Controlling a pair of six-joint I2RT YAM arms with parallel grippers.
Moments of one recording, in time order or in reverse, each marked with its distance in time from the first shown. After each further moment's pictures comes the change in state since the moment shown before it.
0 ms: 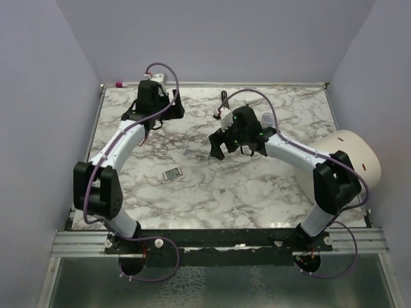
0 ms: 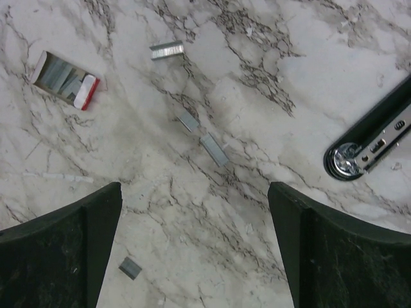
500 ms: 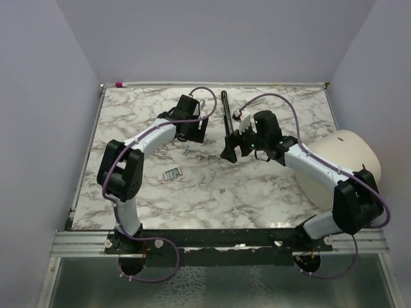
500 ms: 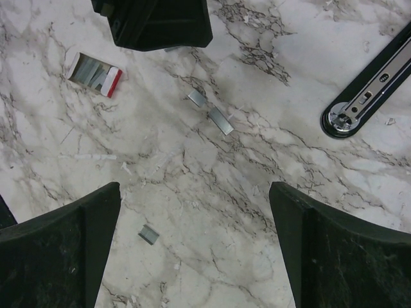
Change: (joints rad) left arm -0.251 0.303 0.102 -0.229 -0.073 0.137; right arm -0.096 -0.248 -0.222 0.061 -0.106 0.072
